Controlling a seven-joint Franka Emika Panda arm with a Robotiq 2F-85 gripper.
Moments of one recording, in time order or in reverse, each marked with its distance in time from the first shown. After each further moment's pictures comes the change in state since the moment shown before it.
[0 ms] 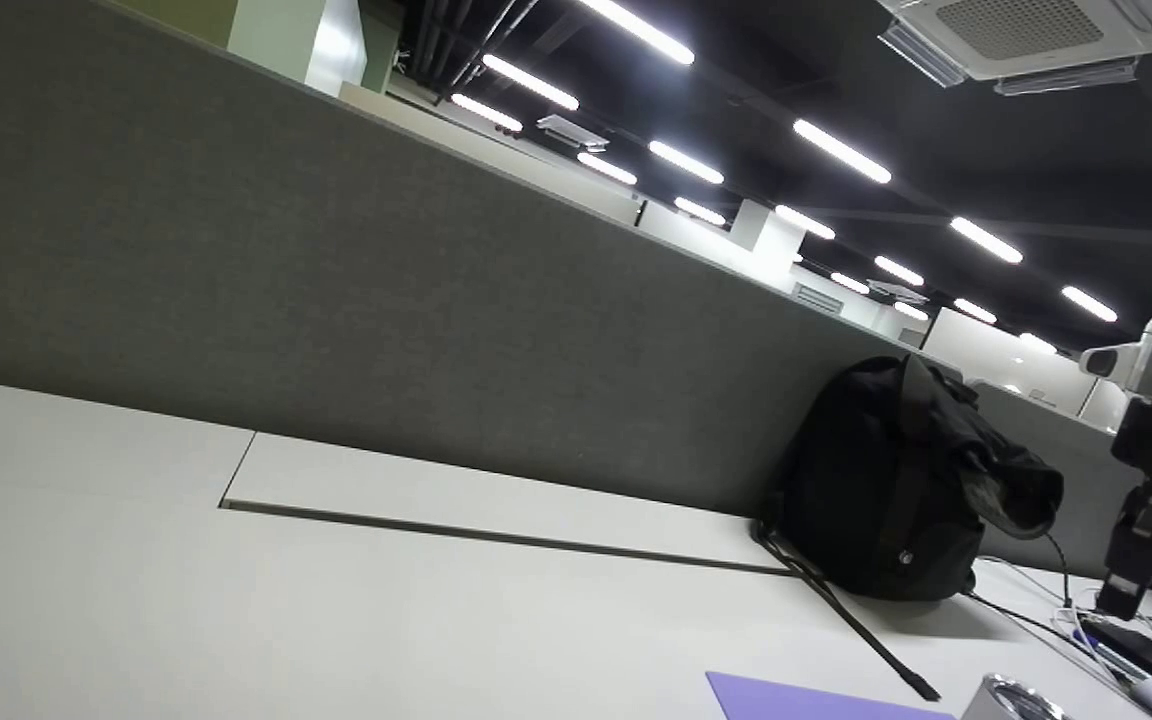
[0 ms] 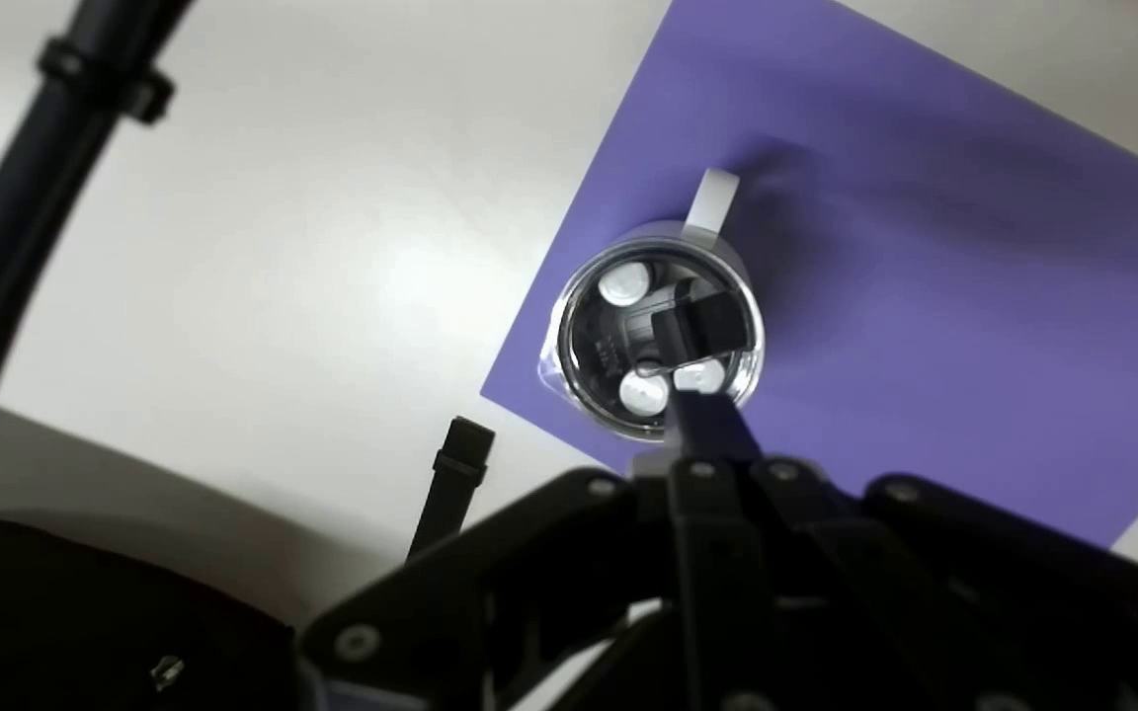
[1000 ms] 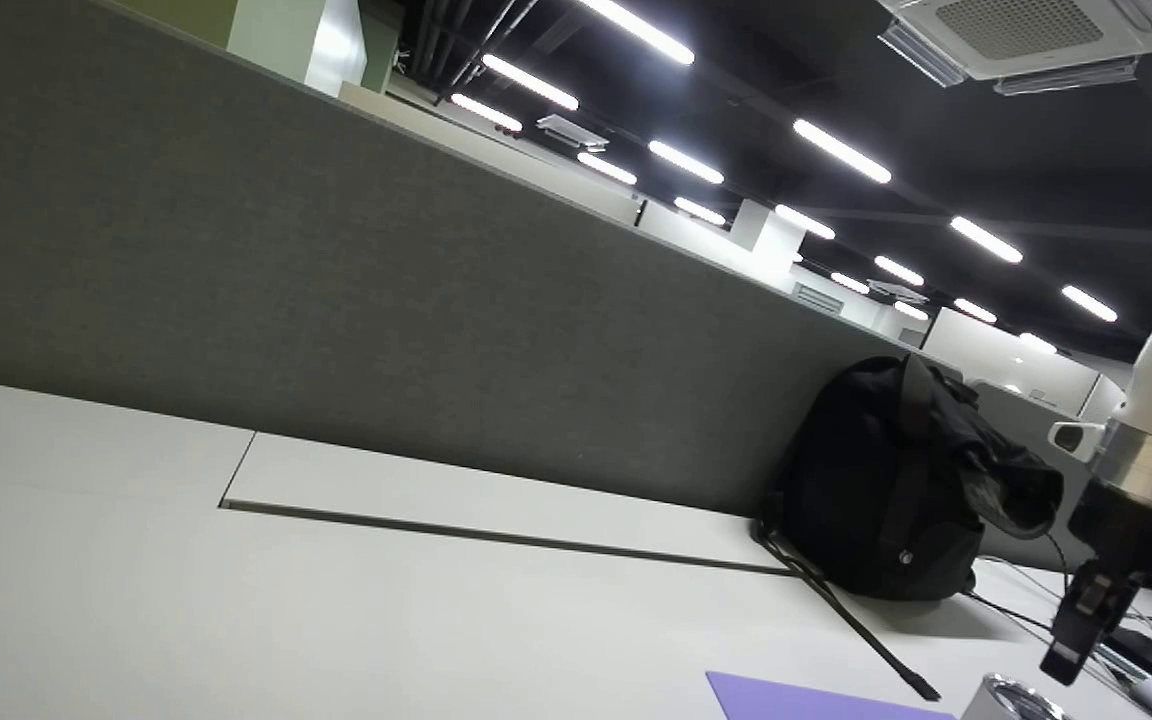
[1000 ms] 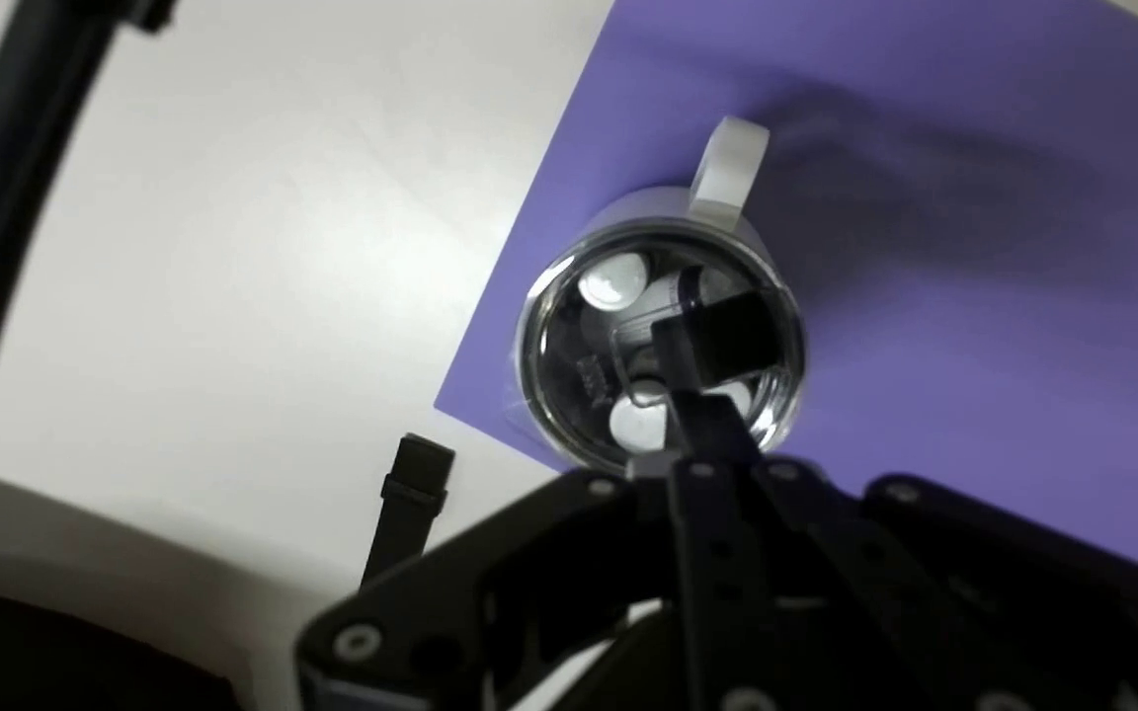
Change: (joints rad) arm -0.021 0.168 -0.024 -0.039 0.032 0.266 -0.017
